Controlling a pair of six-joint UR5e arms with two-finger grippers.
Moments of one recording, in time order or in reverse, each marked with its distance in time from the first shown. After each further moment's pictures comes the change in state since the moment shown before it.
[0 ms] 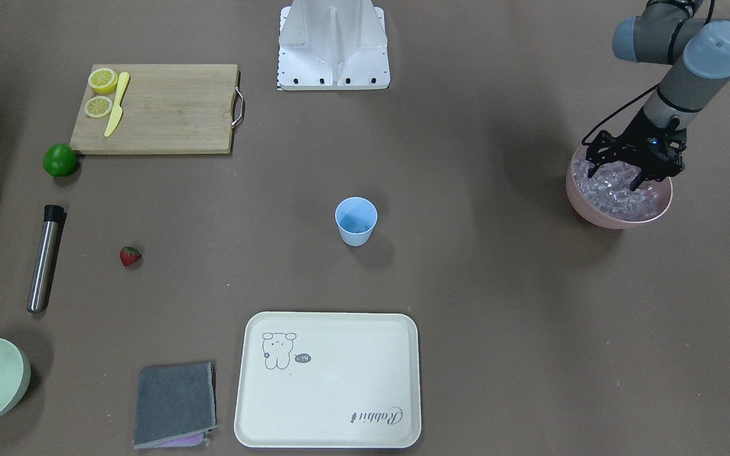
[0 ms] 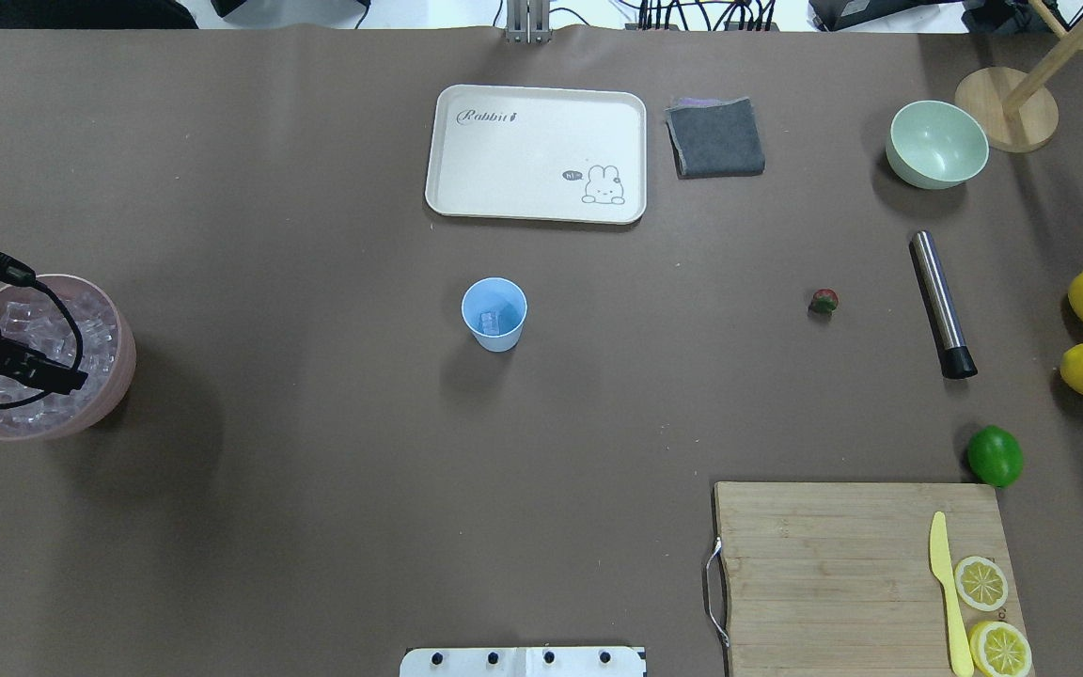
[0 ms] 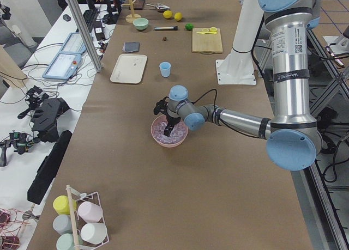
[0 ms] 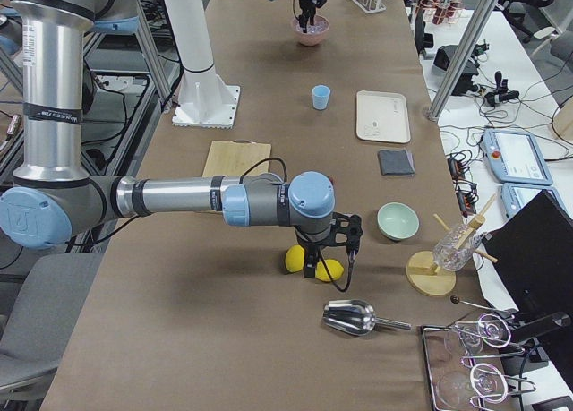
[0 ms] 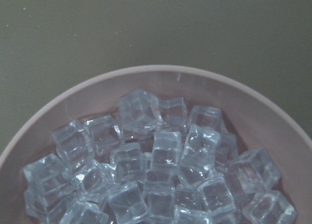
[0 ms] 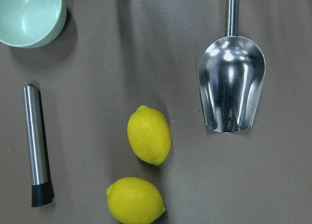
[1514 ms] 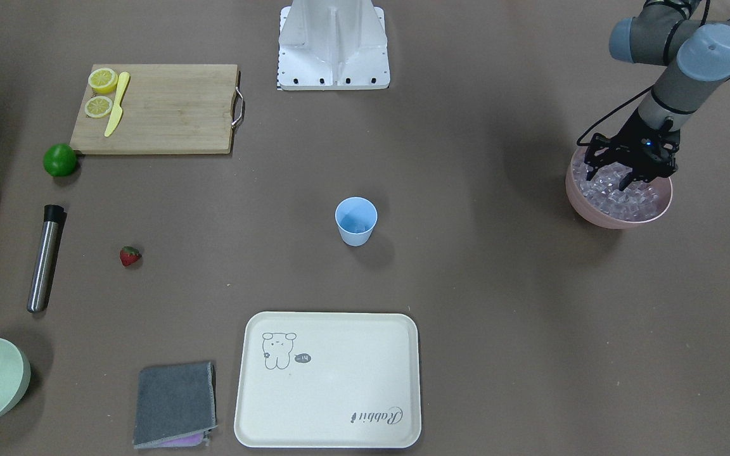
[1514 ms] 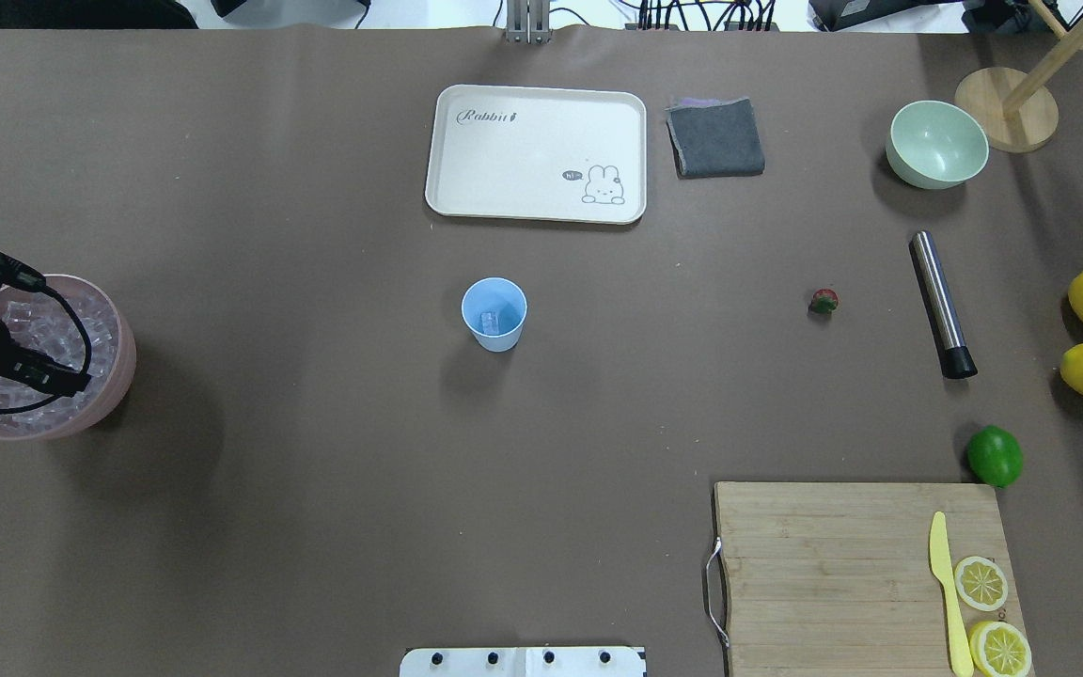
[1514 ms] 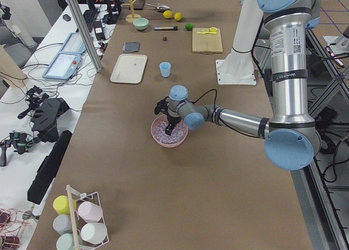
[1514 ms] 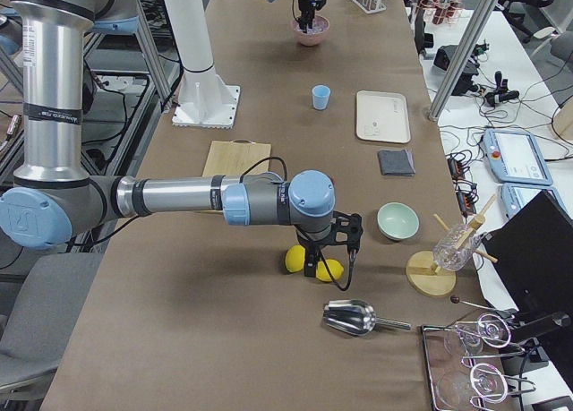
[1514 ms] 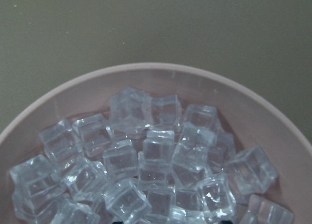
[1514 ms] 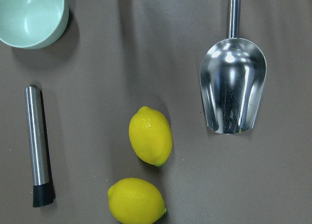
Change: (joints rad) left arm 0.018 -0.006 0.005 -0.001 0.001 -0.006; right arm 0.000 0.001 0.005 0.000 0.000 -0.001
